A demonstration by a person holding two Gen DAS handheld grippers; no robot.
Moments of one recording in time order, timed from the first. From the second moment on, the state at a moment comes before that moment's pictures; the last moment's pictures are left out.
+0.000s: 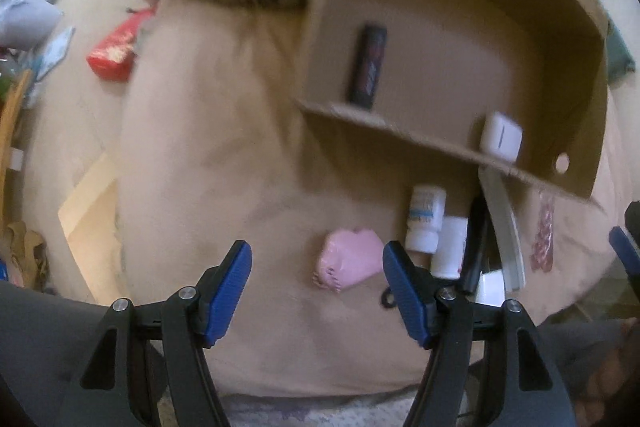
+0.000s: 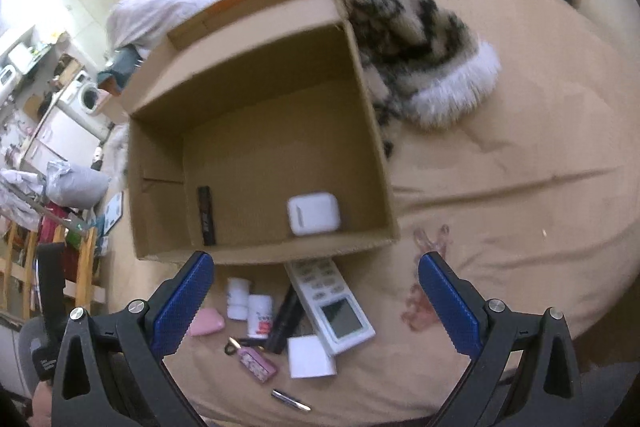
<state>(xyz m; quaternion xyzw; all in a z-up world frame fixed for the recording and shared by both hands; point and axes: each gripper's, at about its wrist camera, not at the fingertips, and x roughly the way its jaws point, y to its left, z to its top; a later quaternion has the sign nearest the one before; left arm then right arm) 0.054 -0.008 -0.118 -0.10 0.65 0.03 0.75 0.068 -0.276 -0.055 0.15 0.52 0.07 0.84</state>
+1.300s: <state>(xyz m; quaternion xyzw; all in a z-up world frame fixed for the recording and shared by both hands) 0.043 -0.030 -0.127 -0.08 0.66 -0.02 0.74 0.117 -0.228 -0.168 0.07 0.68 0.16 0.72</state>
